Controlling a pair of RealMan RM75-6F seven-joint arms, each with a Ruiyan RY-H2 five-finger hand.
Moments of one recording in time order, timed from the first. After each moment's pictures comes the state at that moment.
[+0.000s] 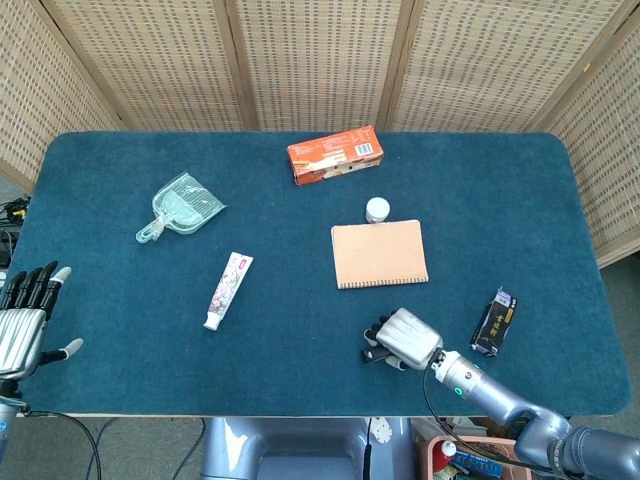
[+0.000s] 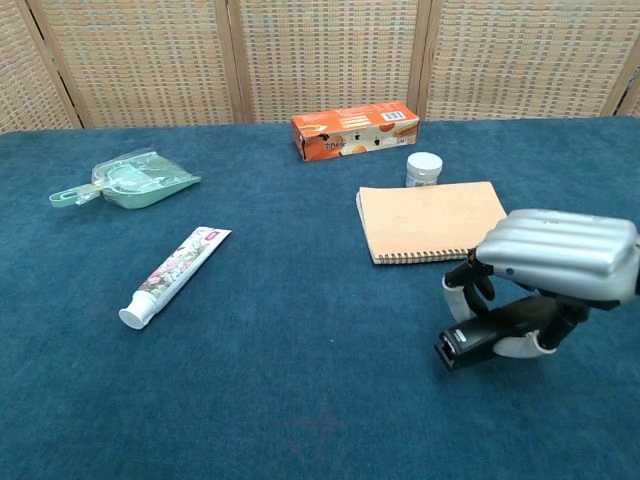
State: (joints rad) left arm -0.14 -1.13 -0.06 -1.64 1.44 1.42 0.15; right arm 0.63 -1.42 0.00 -1.41 -1.79 0.97 -0.08
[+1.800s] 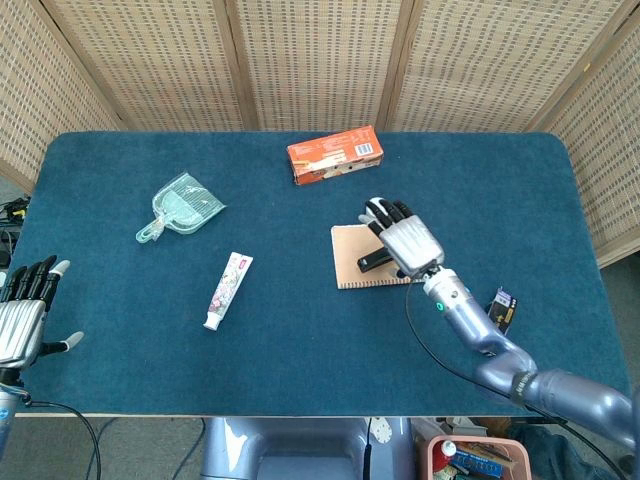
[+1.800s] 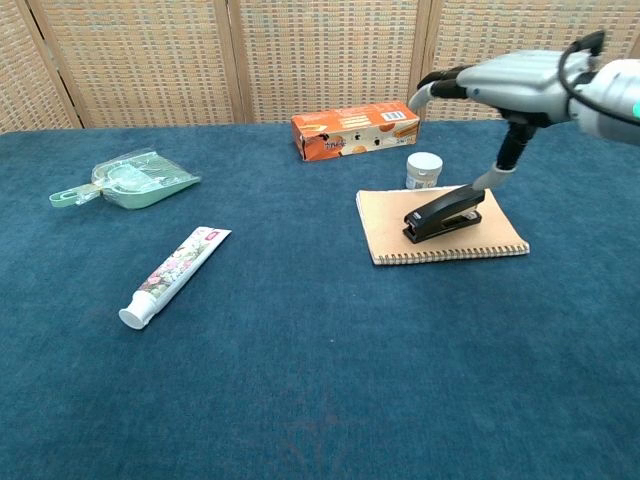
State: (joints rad) left arm -0.17 -1.14 -0.07 -1.62 1.38 1.37 0.12; right arm 0.81 -1.38 0.23 -1.43 -1.22 0.89 -0.41
